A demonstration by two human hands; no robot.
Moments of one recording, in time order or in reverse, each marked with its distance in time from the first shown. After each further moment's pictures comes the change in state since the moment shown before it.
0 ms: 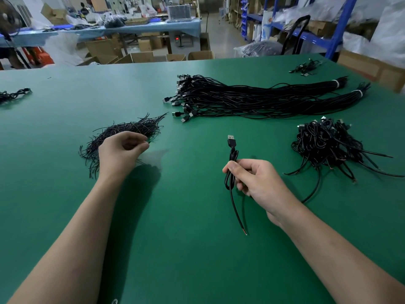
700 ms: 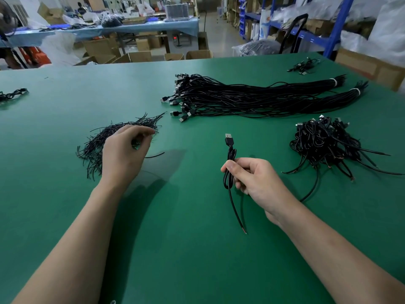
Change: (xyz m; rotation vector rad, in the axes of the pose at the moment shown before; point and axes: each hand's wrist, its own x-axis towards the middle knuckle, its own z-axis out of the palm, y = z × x) left_hand -0.009 0.016 0.007 0.223 0.071 0.415; right_hand -0.002 0.000 0.000 0.008 -0.021 -0.001
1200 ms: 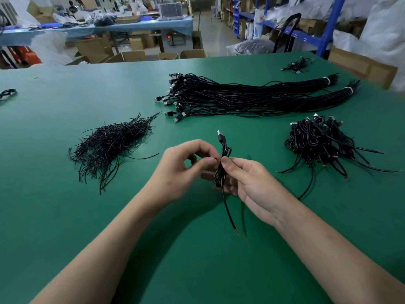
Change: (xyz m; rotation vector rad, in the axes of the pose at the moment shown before) left_hand -0.032 0.098 0.031 -0.598 -0.502 0.109; right_hand 0.000 -0.006 0.006 0.473 -0.203 0.130
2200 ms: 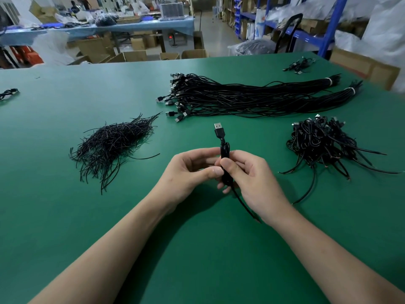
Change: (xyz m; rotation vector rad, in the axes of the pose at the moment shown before) left_hand -0.005 -0.013 0.018 -0.604 -0.035 -0.266; right_hand -0.003 -0.002 0.004 -0.407 0.131 -0.329
